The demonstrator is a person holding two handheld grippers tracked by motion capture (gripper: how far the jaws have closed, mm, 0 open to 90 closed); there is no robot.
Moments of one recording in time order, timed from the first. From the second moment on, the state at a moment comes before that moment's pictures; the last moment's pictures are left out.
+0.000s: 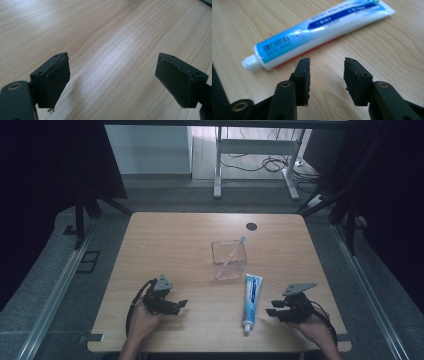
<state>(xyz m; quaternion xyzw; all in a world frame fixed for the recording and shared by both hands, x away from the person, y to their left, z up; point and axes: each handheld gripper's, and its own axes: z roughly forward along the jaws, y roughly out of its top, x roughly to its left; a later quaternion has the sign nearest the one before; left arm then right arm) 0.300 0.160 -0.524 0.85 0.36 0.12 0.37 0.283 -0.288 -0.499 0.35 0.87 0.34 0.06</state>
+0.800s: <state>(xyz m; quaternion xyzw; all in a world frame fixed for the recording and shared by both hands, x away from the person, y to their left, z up) 0.298 0.157 -0.523 0.85 0.34 0.12 0.37 0.286 -0.226 -0.493 0.26 0.89 0.37 0.04</state>
